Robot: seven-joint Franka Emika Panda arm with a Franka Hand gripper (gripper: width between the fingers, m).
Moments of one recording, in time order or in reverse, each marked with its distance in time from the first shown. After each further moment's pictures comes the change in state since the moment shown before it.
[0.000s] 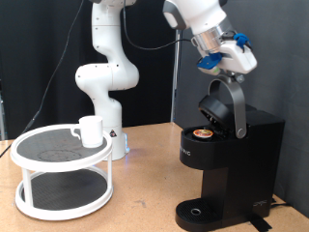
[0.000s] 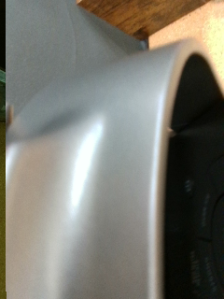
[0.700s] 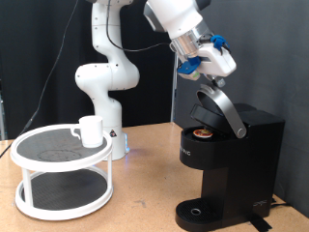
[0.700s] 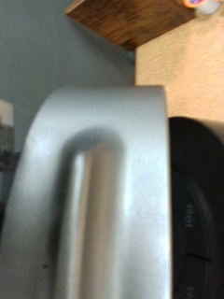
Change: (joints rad) arm -0.033 -0.033 -0.059 -0.057 0.007 -0.012 -0.153
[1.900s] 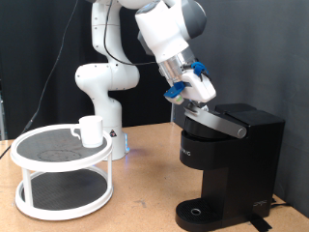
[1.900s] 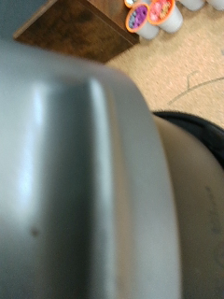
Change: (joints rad) arm -0.001 -0.015 0.003 -0.181 0.051 0.251 -0.070
